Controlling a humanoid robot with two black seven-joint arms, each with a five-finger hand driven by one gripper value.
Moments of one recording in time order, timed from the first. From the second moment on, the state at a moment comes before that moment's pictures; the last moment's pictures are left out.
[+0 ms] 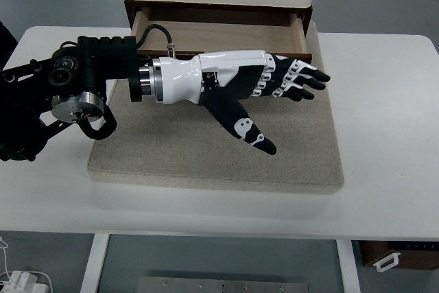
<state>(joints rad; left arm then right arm) -1.01 0.52 -0.52 -1.64 0.56 -0.37 0.12 0.01 0.00 -0.01 0.11 -0.04 0.18 -0.03</state>
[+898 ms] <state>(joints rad) -1.10 0.45 -0.47 -1.40 0.83 -0.59 0.46 0.01 0.00 -0.01 0.11 -0.04 0.18 -0.03</state>
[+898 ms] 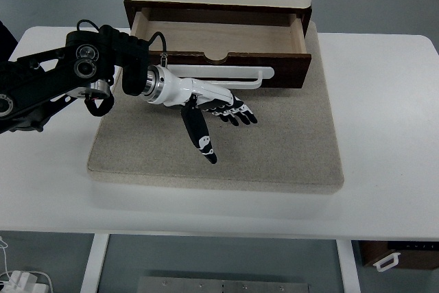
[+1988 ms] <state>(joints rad) -1.19 0.31 -0.49 -1.10 0.88 -0.57 0.42 0.01 0.00 -0.01 0.11 -0.04 0.18 -0.03</state>
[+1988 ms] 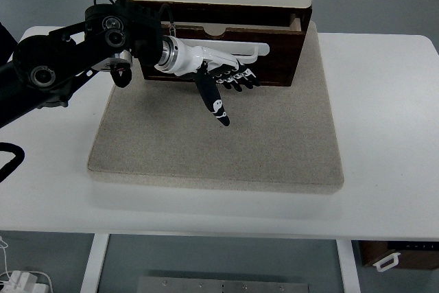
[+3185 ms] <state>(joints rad) -1.19 0.32 -0.49 -1.05 0.86 -0.50 0.35 0.01 0.00 -0.01 0.11 -0.04 0.18 -0.03</state>
